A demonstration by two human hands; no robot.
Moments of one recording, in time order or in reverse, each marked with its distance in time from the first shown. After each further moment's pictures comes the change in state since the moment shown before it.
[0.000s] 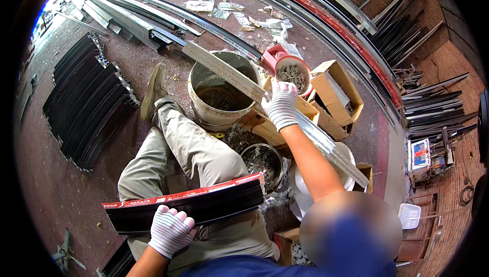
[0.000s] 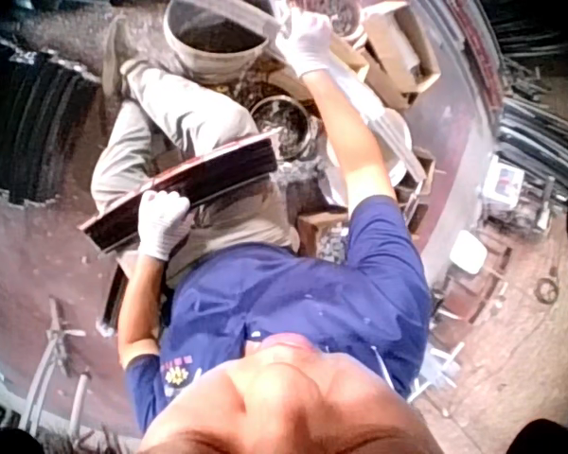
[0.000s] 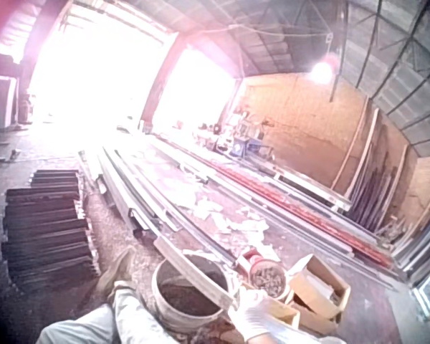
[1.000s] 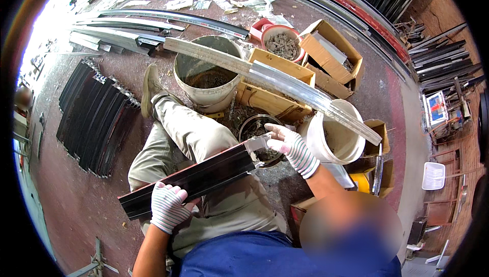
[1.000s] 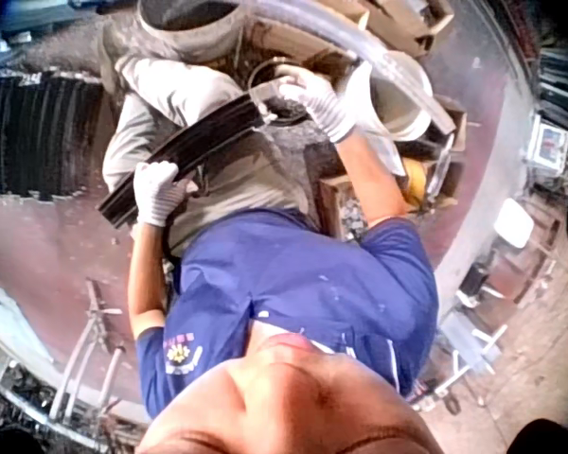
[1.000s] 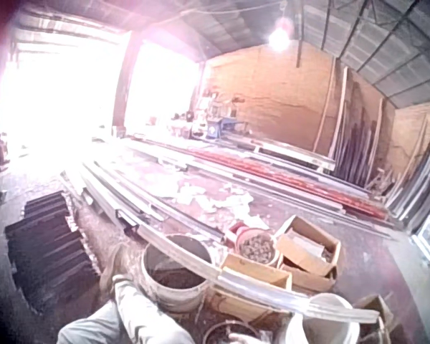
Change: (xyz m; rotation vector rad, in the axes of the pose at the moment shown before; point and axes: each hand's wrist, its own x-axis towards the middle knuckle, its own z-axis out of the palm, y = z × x) left_hand 0.010 0.004 0.000 -0.029 0.148 0.048; right_hand -0.208 -0.018 -0.167 1.721 -0.603 0.829
